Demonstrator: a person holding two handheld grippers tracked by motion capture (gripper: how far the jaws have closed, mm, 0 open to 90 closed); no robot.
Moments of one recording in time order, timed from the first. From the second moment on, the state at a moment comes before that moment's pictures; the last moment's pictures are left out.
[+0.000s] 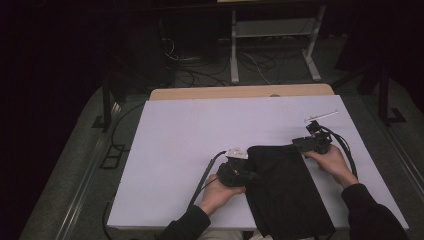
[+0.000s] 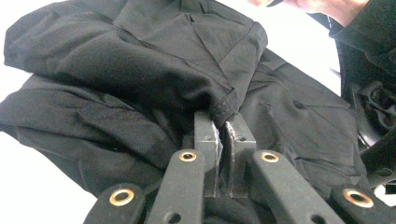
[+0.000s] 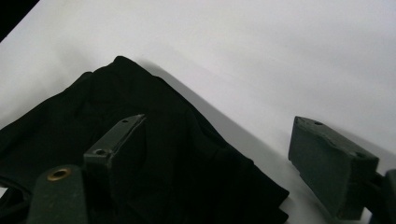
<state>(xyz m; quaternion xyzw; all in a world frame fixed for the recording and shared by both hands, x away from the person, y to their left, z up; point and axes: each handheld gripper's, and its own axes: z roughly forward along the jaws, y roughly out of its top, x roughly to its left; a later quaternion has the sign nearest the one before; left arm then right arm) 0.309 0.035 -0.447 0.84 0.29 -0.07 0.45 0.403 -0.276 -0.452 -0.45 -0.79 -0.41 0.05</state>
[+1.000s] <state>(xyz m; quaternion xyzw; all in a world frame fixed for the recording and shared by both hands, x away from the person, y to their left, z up) 0.309 0.034 -0.448 0.84 0.28 -0.07 0.45 0.394 -0.265 -0.454 -0.46 -0.78 -0.41 0.05</state>
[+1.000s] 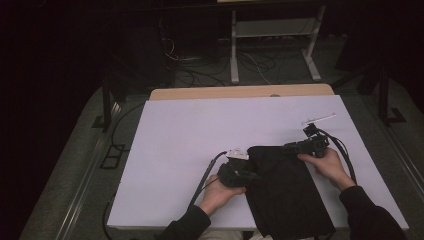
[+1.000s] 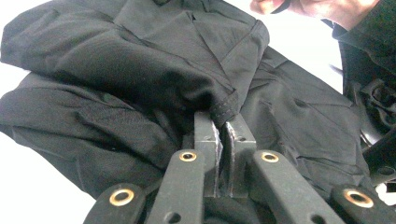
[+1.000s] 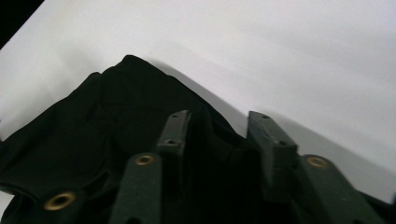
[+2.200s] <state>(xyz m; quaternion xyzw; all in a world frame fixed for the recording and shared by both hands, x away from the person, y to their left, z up) 0.310 0.042 -0.442 0.82 0.32 0.01 0.47 0.379 -0.269 -0.428 -0.45 -0.75 -0.47 0.09</state>
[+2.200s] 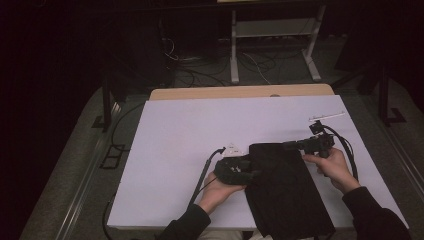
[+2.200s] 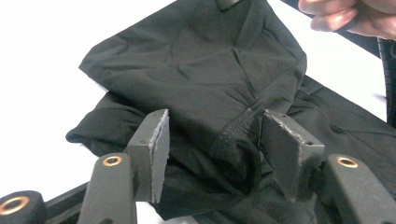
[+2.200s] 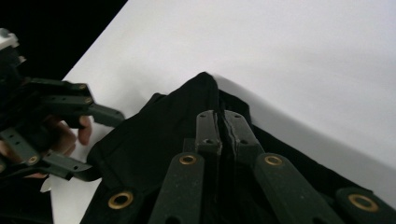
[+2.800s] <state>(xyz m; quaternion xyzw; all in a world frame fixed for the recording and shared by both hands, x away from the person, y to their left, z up) 0.310 0.045 -0.436 0.82 0.32 0.02 0.48 0.361 -0.265 -0.406 -0.42 -0.76 -0.49 0.10</state>
